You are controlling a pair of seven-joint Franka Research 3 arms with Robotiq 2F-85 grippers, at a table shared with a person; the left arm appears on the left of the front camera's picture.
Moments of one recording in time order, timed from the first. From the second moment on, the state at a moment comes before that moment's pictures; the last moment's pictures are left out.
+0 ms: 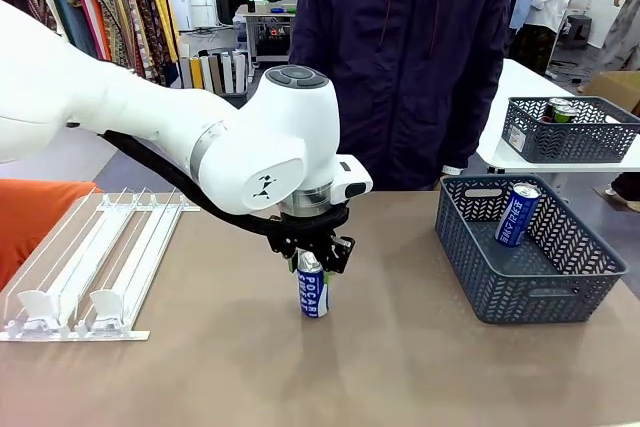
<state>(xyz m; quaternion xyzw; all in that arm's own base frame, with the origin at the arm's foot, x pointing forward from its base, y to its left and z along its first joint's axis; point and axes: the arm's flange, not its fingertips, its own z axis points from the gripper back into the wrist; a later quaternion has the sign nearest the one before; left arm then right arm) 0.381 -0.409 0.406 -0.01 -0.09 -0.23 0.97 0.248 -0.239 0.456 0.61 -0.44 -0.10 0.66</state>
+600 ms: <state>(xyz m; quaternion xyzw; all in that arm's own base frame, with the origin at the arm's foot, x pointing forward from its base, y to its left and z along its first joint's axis) 0.360 -0.386 0.498 -0.07 -0.20 -0.18 0.96 0.248 -0.239 0.456 0.61 -0.44 -0.10 0.66</state>
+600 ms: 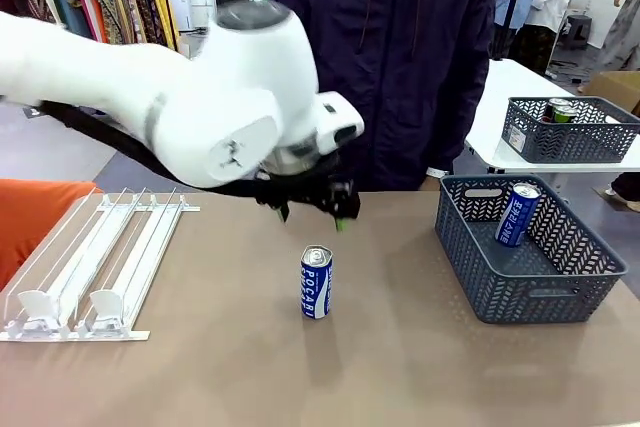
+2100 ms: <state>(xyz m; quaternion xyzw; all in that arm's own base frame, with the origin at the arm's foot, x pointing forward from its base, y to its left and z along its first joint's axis) 0.323 0.094 0.508 -0.58 -0.18 0.15 0.78 0.248 -0.239 0.456 0.61 -0.44 -0.10 0.66</state>
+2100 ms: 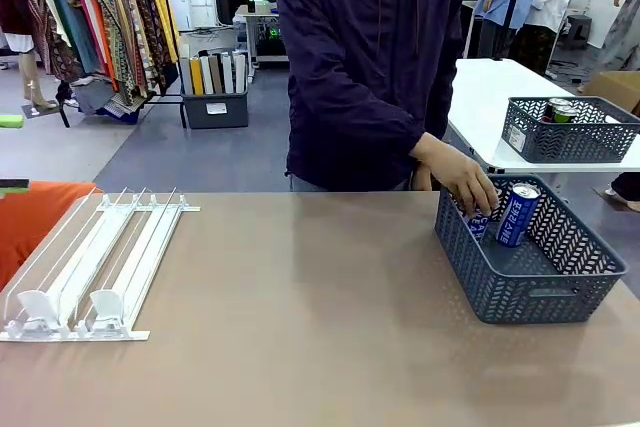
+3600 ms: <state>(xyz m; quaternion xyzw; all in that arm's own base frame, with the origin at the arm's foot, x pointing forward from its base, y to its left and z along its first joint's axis) 0.319 0.088 0.524 -0.58 -0.19 0.15 0.78 0.248 -0.239 0.456 0.61 -0.44 -0.10 0.66</state>
